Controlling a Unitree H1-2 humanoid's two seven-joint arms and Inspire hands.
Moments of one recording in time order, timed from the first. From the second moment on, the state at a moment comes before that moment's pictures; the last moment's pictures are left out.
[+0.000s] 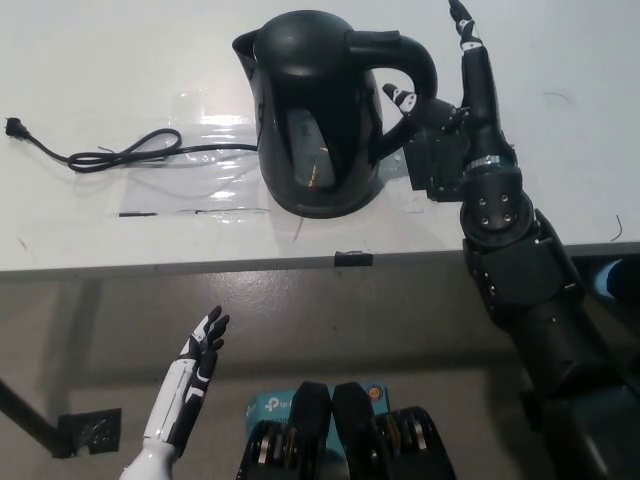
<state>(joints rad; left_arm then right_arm) -0.07 0.11 -0.07 0.31 0.13 -0.43 -0.03 -0.99 -0.03 0.02 0.94 -0.26 -0.26 -0.34</state>
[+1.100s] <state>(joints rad) -0.07 0.12 -0.07 0.31 0.13 -0.43 -0.03 -1.19 0.00 0.15 1.26 -0.33 -0.30 -0.58</state>
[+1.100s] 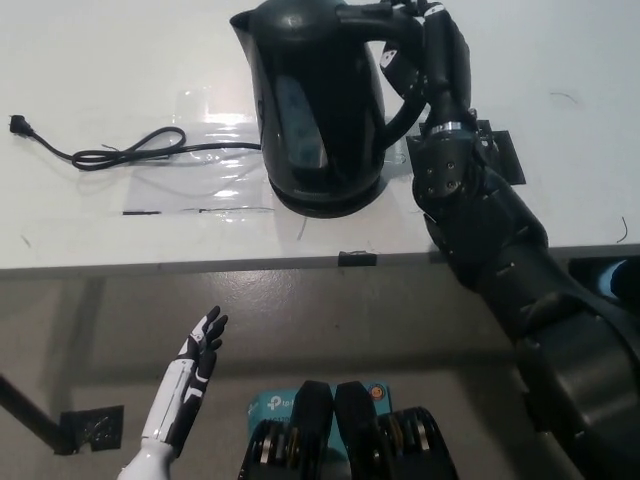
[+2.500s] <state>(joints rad) -0.08 0.14 -0.07 0.29 0.17 -0.43 -0.03 -1.14 -0.14 -0.13 1.05 -0.21 -0.36 -0.68</state>
